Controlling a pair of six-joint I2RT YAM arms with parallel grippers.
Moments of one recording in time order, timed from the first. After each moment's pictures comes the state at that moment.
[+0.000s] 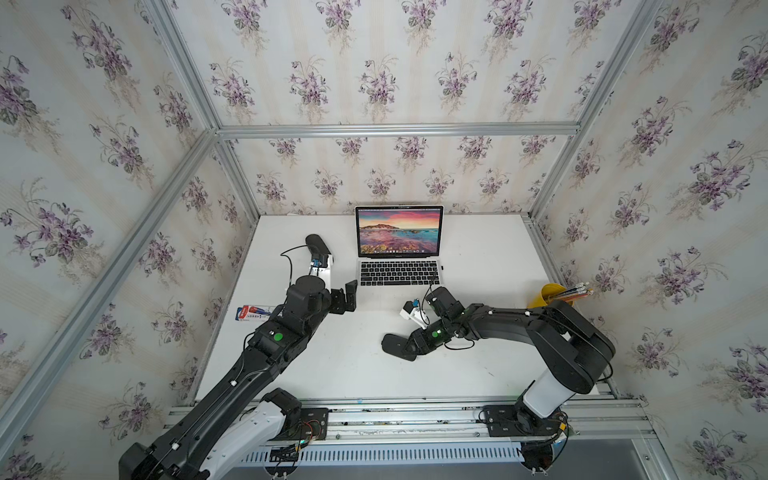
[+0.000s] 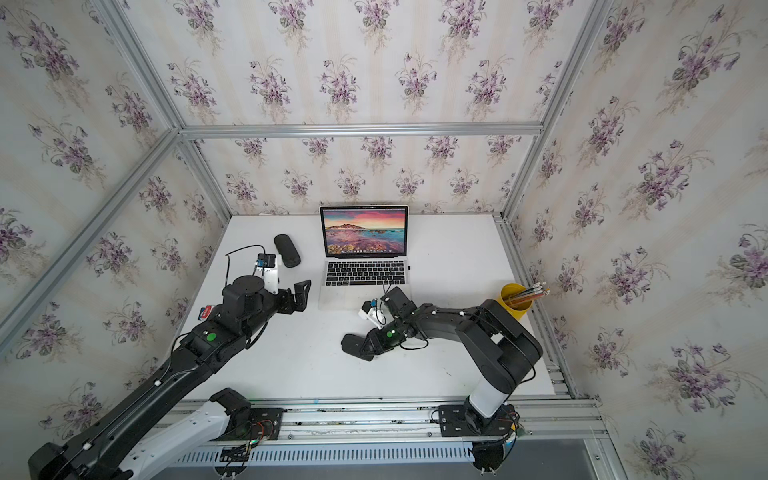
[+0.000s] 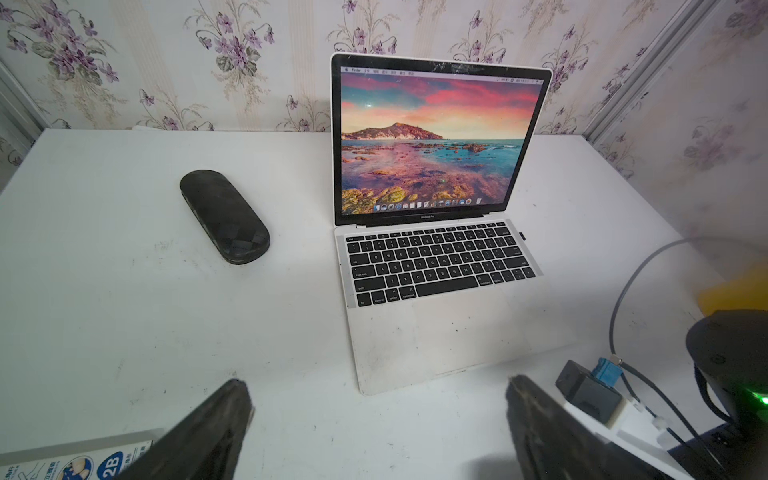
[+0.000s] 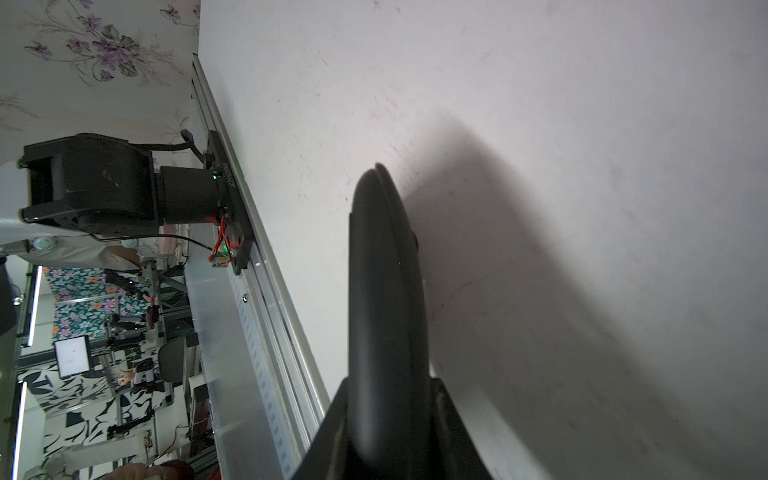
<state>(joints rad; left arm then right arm) -0.50 0.88 0.74 -0.34 -0.19 -0.29 0.73 1.68 0.71 -0.14 -0.80 0.32</state>
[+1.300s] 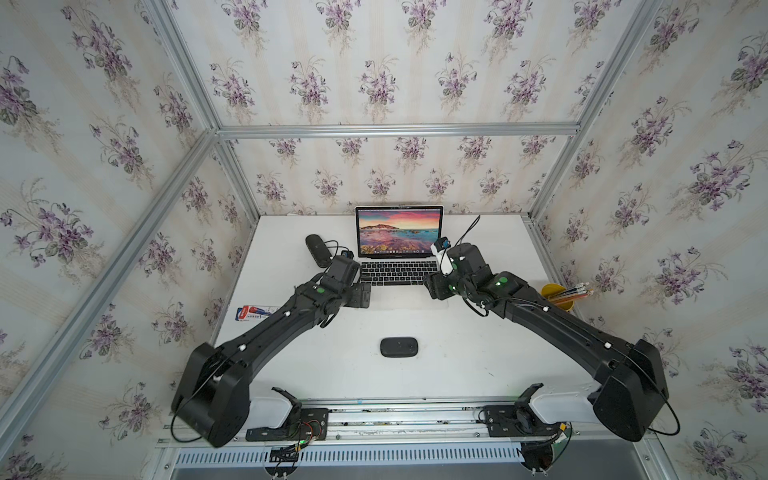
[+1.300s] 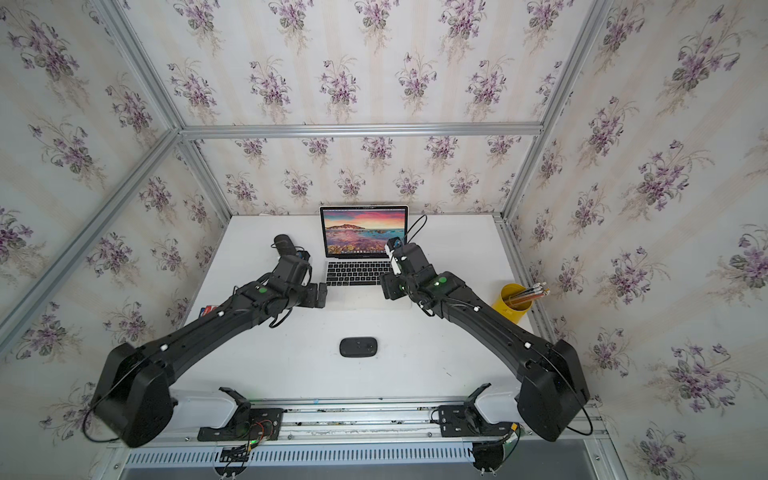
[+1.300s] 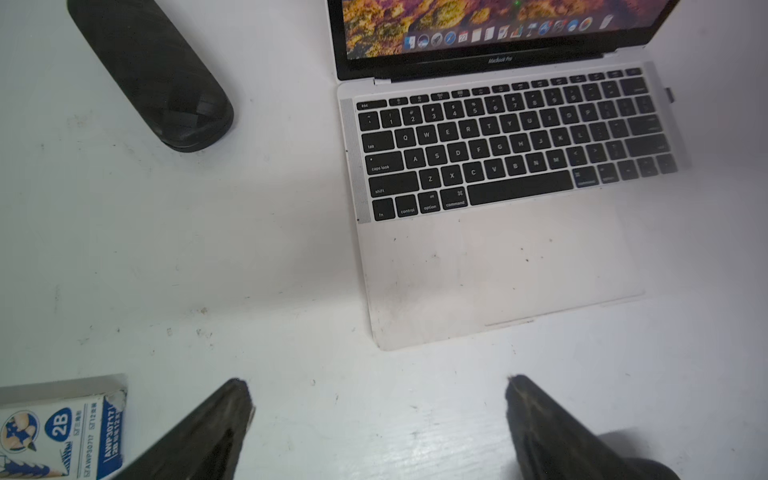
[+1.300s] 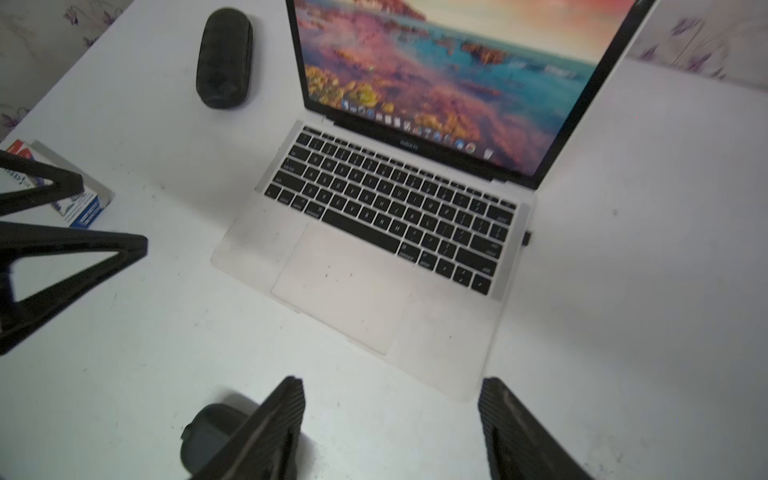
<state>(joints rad) -0.50 1.44 1.00 -0.54 -0.19 -0.33 0.65 1.34 1.08 -0.47 0.12 0.15</state>
